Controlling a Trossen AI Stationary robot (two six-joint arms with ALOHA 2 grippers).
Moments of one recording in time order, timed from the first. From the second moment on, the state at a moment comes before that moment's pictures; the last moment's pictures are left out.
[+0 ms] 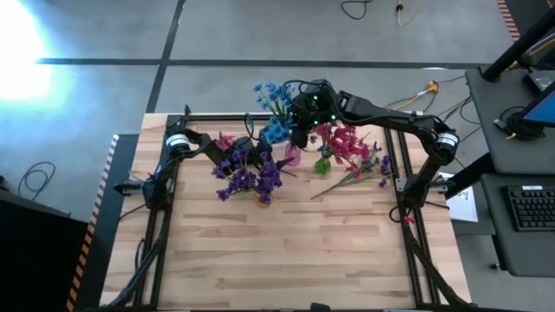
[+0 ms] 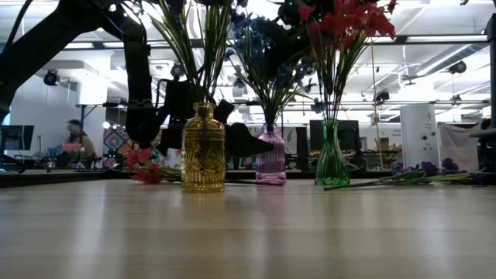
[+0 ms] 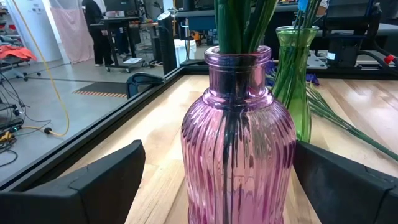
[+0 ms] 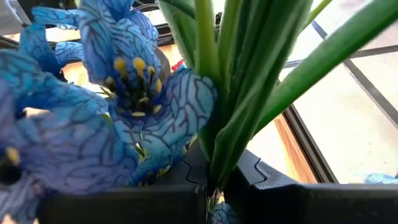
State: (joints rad) left arm 0.42 2.17 0.77 1.33 0.13 0.07; right arm -0.49 1.72 1.46 -0.36 -0.32 -0.14
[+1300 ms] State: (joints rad) left arm 0.42 2.17 0.77 1.32 0.13 0.09; right arm -0.49 1.72 1.45 -0.39 -0.31 -0.15
